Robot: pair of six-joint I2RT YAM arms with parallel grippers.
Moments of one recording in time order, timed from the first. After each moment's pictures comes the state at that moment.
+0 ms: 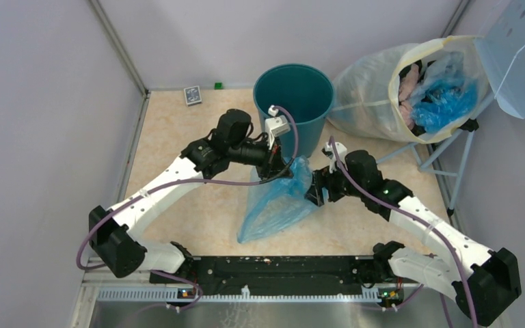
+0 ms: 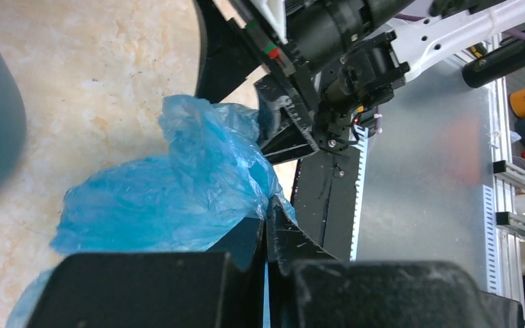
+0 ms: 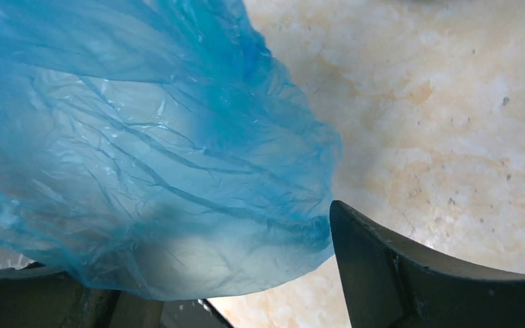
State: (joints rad) left arm -0.72 1.35 1.26 -0.42 0.75 -0.10; right arm 0.59 0.95 0.70 -0.42 -0.27 0.22
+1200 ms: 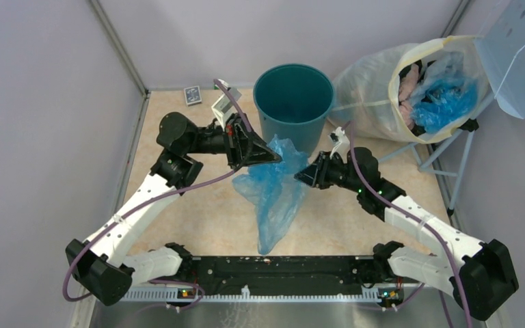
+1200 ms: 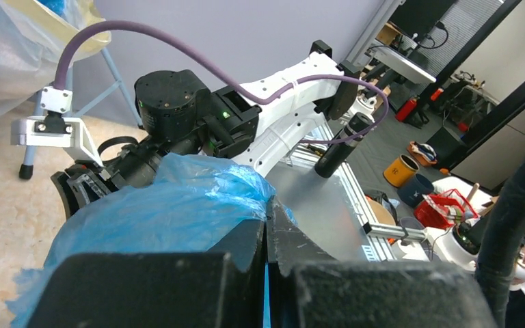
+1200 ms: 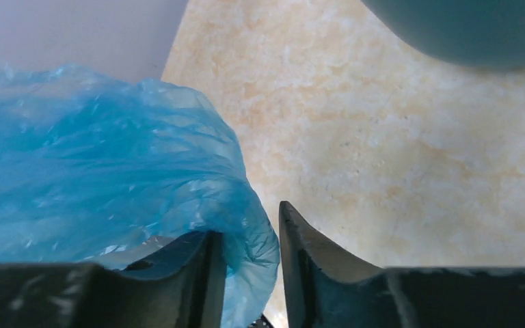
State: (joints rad) left arm -0.56 1.13 1.13 0.41 1.11 -0.82; right arm 0.59 0.99 0.62 0.08 -0.35 0.69
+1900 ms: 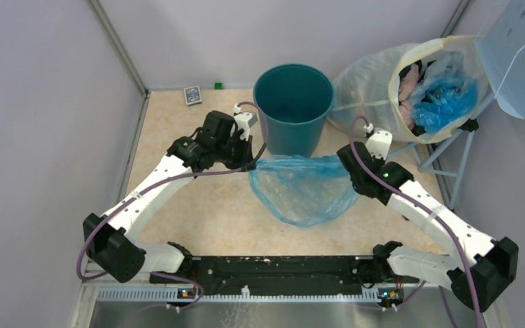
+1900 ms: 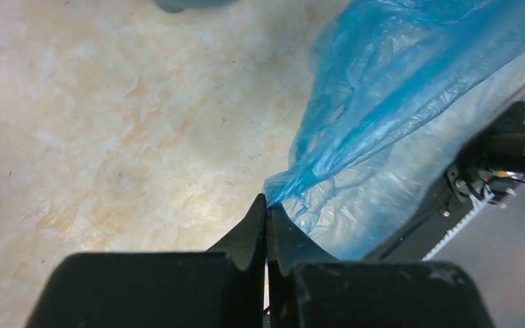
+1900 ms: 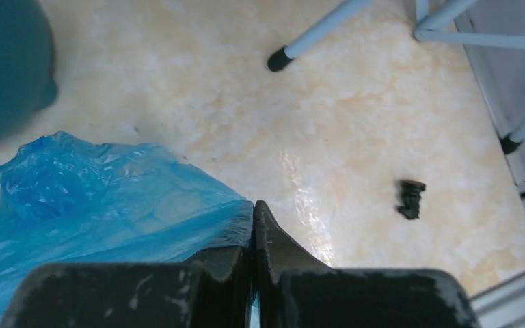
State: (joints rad) left arm -0.55 1.30 1.24 -0.70 0.32 -0.24; right arm 0.62 1.02 0.94 -0.84 0.75 0.69
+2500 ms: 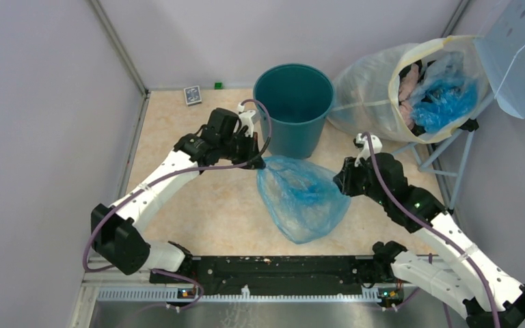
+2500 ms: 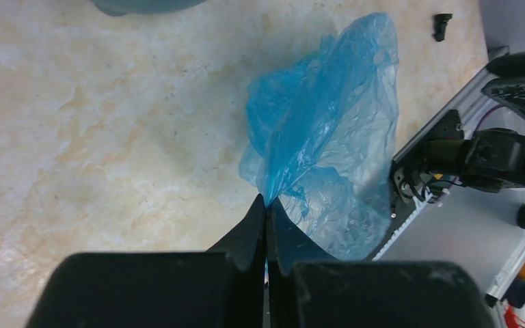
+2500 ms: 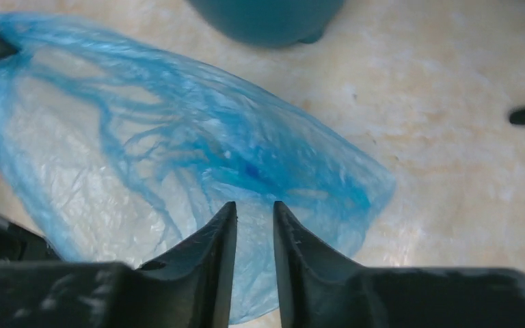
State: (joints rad) left arm -0.56 1.37 1.24 -0.64 0.38 -0.34; right arm 0.63 0.74 0.84 -0.67 0.19 0.37
